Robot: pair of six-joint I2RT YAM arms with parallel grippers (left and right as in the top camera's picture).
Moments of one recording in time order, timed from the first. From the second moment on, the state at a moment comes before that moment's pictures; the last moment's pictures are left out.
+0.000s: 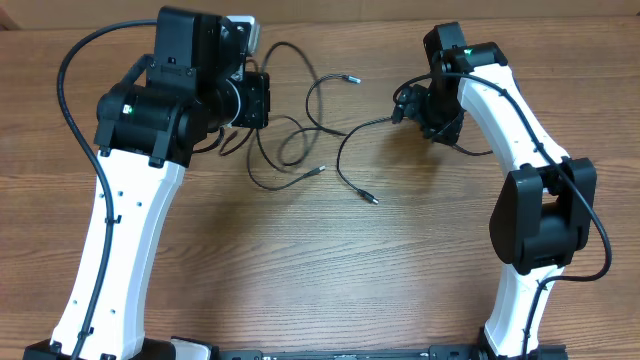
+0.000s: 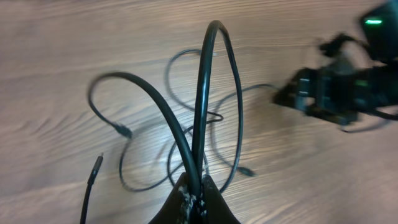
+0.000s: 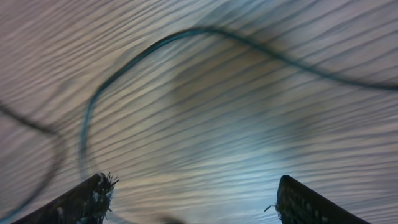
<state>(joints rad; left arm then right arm) -0.26 1.56 1.84 -1.14 0.16 -0.21 0.18 2.12 1.84 -1.14 -0.09 0.57</state>
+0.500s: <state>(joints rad) -0.32 1.66 1.84 -1.18 0.12 -0.26 0.18 2.12 1.84 -0.87 0.02 0.32</state>
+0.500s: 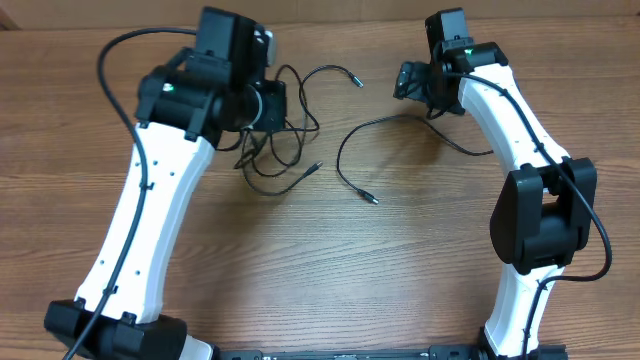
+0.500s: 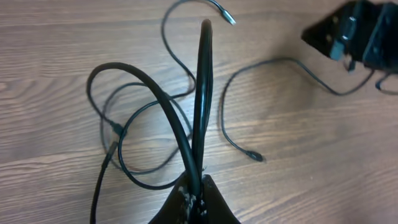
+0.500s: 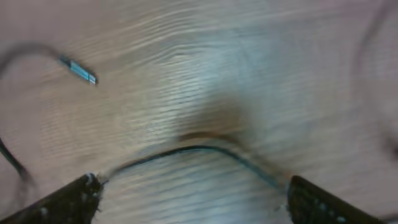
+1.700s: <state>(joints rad) -0.35 1.67 1.84 -1.21 0.12 -0.26 0.03 2.15 1.56 -0.82 -0.10 -0.42</state>
